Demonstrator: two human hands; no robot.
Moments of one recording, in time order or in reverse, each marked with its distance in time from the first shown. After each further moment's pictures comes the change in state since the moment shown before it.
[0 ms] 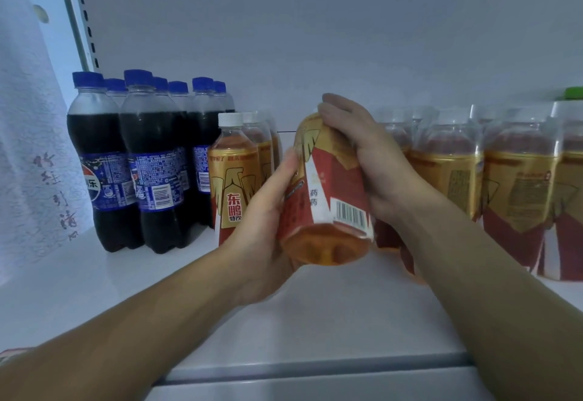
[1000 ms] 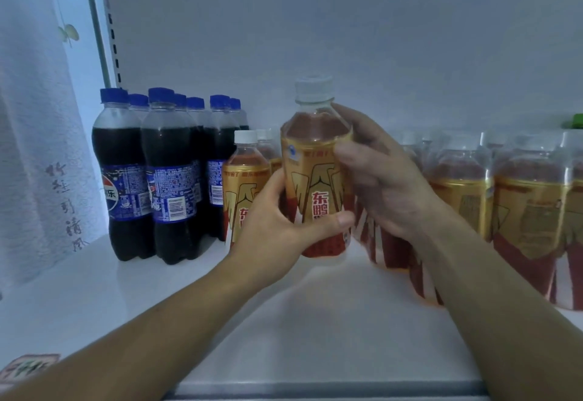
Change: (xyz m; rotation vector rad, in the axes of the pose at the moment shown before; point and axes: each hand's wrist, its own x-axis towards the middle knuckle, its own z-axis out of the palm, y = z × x) left_hand 0.003 0.005 -0.015 0.612 0.199 0.517; right_hand -0.003 -0.002 -0.010 -0.082 -0.352 -0.295
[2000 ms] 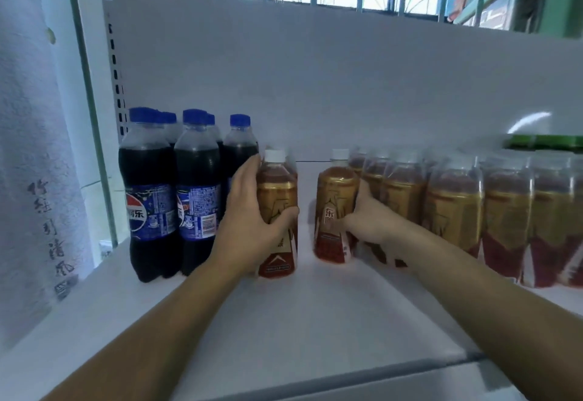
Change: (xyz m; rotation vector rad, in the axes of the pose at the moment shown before) left_hand 0.030 -0.037 -0.087 0.419 0.063 0.089; right_hand 0.010 0.036 0.031 -0.621 0.387 0.734
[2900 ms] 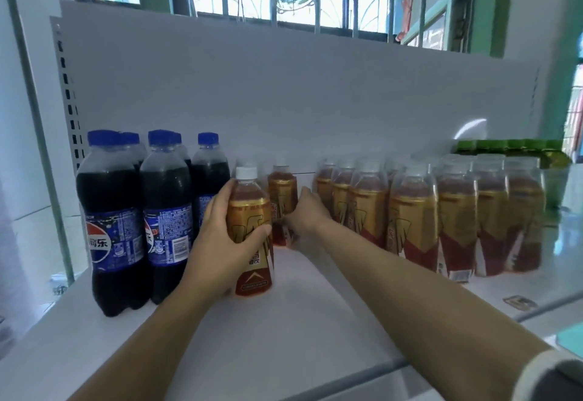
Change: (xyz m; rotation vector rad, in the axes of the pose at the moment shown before) left_hand -0.002 -0.004 -0.001 -0.135 -0.060 -0.097; right_hand 0.055 -0.012 0.041 -0.252 0.234 -0.005
